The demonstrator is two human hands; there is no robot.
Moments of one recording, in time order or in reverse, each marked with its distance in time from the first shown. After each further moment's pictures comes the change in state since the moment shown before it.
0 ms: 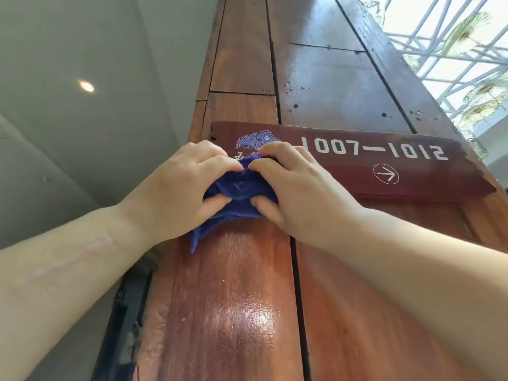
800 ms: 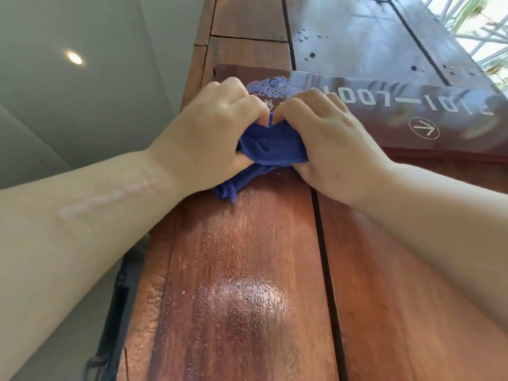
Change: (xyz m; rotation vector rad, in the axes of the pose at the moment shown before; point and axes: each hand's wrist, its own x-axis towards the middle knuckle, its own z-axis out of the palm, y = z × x) left_hand 0.017 -0.005 0.041 0.057 0.149 0.085; right_hand 0.002 0.029 0.036 -0.085 0.109 -0.058
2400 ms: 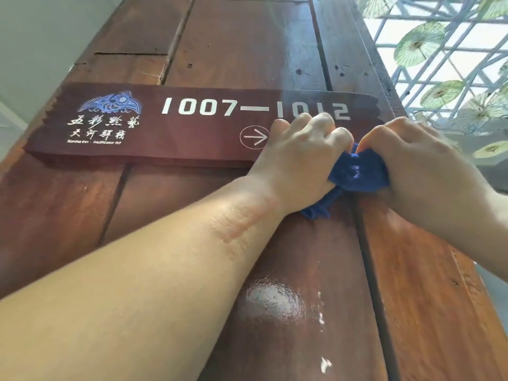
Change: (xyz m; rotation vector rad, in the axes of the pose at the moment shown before) left_hand 0.176 0.246 0.166 0.082 -0.130 -0.023; right_hand -0.183 0.250 -0.105 -0.088 -0.123 0.252
